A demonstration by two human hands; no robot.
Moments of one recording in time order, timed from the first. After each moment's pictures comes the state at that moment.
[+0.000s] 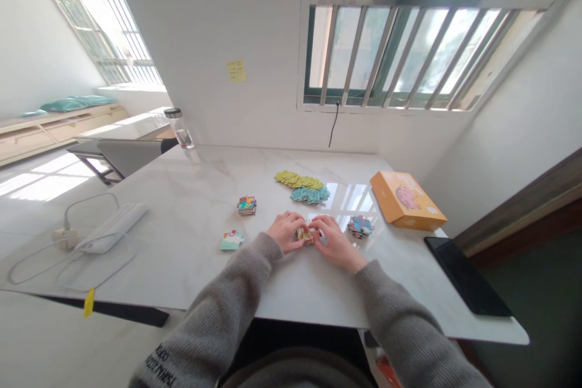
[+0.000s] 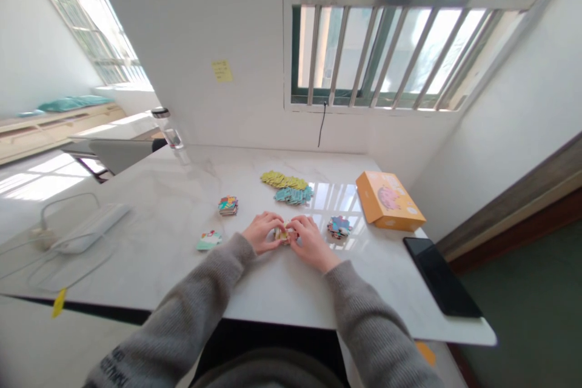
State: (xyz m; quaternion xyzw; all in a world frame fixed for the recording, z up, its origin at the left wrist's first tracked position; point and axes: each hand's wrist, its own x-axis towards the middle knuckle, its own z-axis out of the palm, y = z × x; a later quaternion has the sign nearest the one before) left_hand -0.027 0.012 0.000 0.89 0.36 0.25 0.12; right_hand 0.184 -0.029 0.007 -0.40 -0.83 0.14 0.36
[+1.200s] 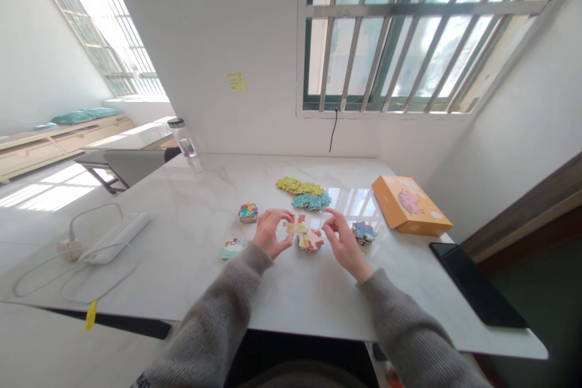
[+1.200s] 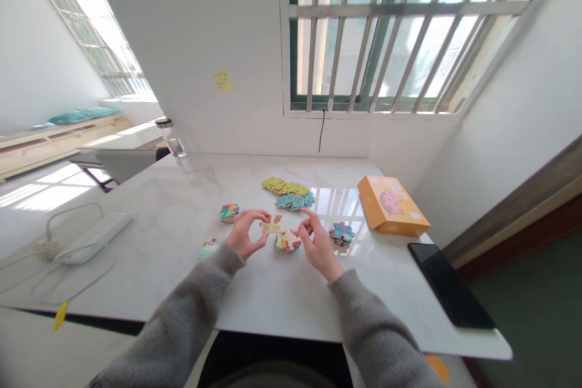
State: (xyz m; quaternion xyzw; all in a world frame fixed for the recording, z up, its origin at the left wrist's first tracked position) left_hand -0.052 -0.001 0.024 0.80 0.40 0.44 0.04; right_hand 0.180 -0.028 0.015 -0.42 -0.67 0.30 0.52
